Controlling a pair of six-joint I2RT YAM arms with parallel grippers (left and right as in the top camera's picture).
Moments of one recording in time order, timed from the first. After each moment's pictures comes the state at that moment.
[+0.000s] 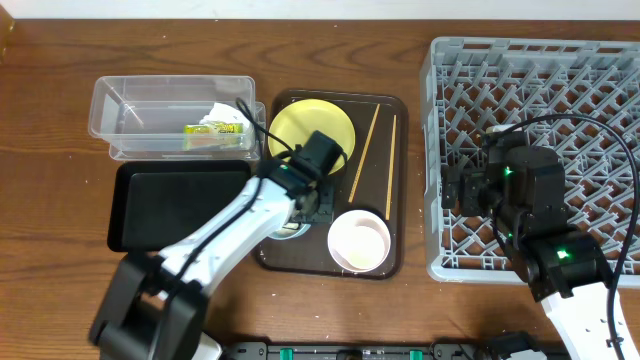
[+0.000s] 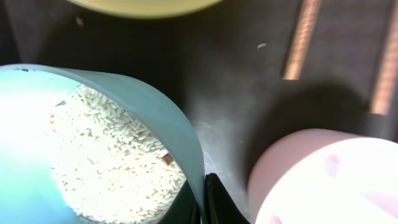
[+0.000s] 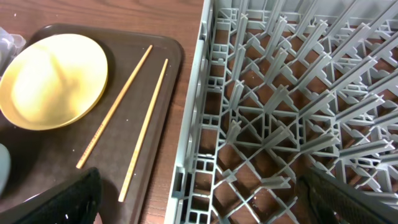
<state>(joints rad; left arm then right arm) -0.58 1.61 1.07 -0.78 0.05 -0.48 0.23 0.98 0.87 -0.62 0.05 0.13</state>
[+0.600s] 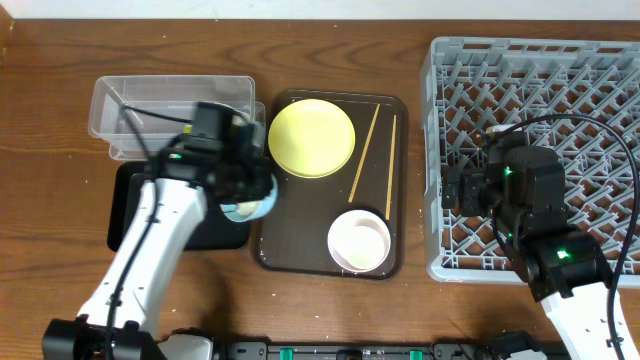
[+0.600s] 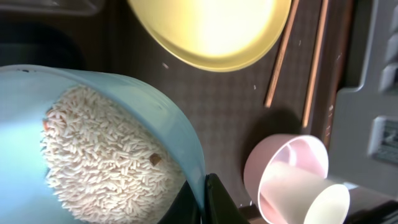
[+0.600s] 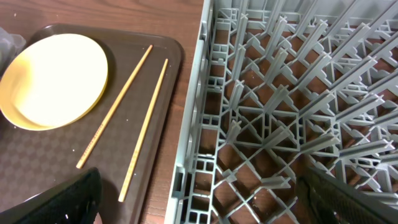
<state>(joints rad) -0.11 1.43 1.07 -0.87 0.42 -0.24 0.23 0.98 0.87 -0.62 0.05 0.13</state>
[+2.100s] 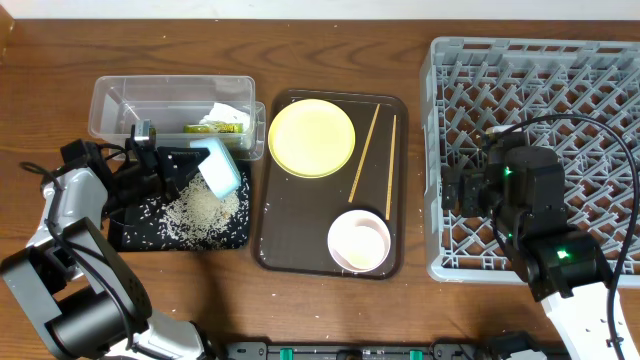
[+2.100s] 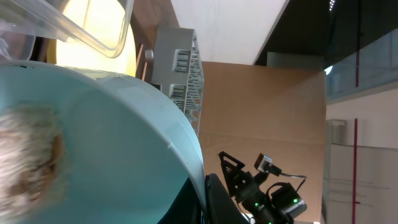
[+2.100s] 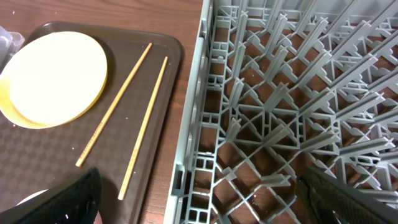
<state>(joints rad) 0.53 1.75 1.05 -0.90 1.48 -0.04 0.23 0.98 0.87 -0.62 0.05 0.13</state>
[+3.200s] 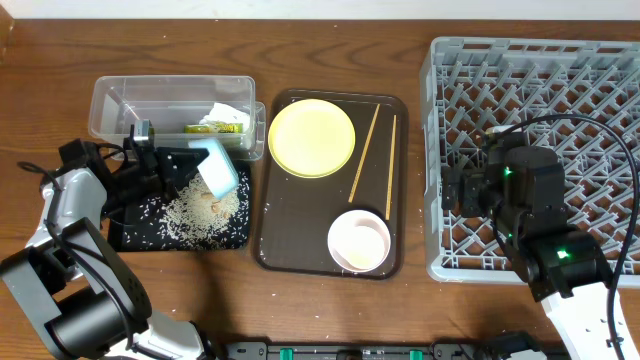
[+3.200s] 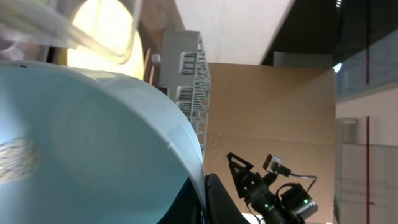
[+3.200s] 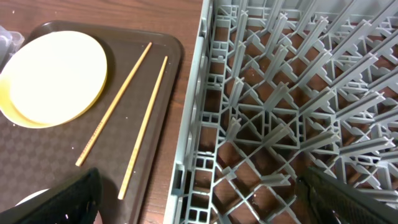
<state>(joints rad) 0.53 1.75 1.05 -0.88 1.45 -0.01 0.23 0.98 0.87 -0.63 0.05 0.13</state>
